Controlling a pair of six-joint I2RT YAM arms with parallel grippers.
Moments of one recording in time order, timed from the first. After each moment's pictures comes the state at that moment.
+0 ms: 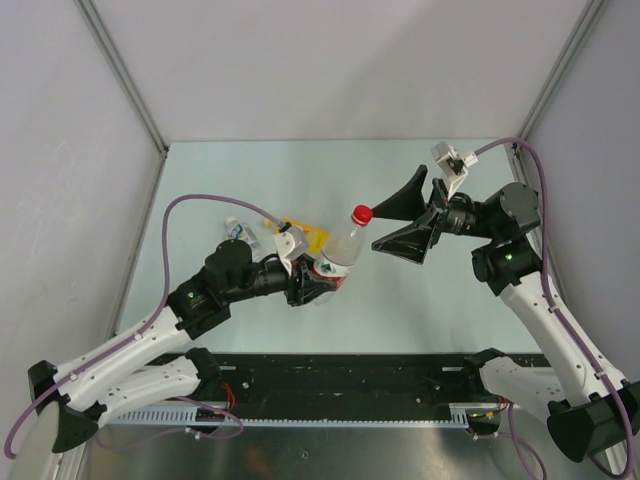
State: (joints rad) left arm -0.88 0.83 0.76 -0.08 0.38 -0.12; right arm 0.38 0.99 1.02 0.32 -1.11 0.66
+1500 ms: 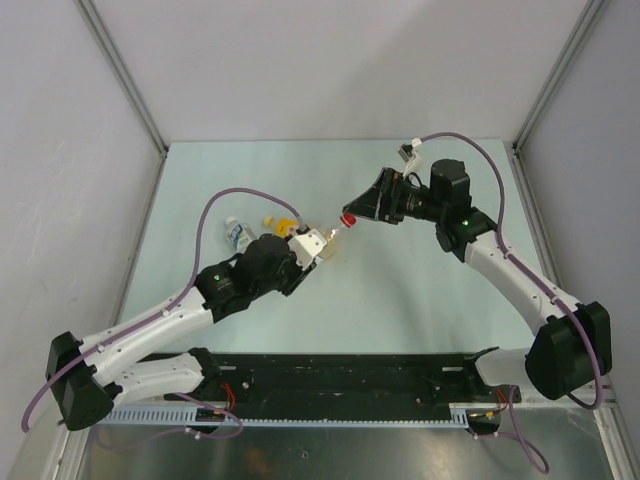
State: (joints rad) left arm -0.88 1.03 0.83 -0.44 -0.17 0.14; right arm 0.41 1.32 1.08 0.02 -0.70 0.75
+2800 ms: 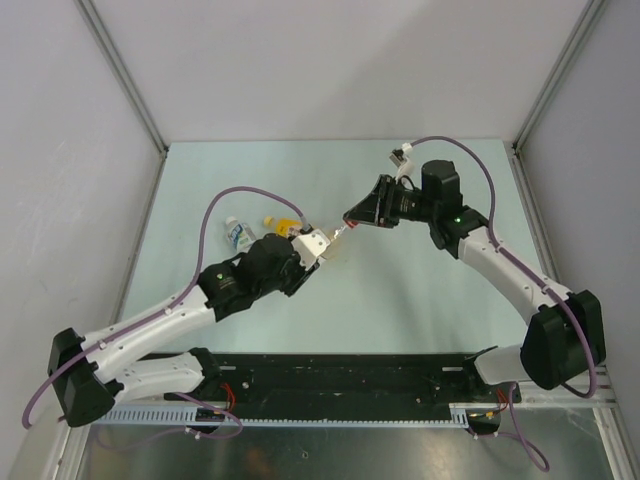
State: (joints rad) left arm -0.90 1.05 0.85 -0.46 -0.18 0.13; right arm 0.43 1.38 1.09 -0.03 -0.71 0.75
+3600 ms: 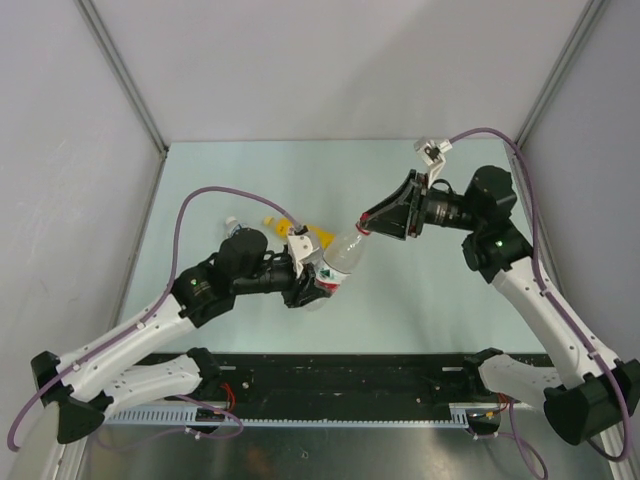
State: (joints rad) left arm -0.88 0.92 0.89 -0.39 0.34 0.05; right arm 0.41 1.10 1.09 0.08 -0.95 0.59
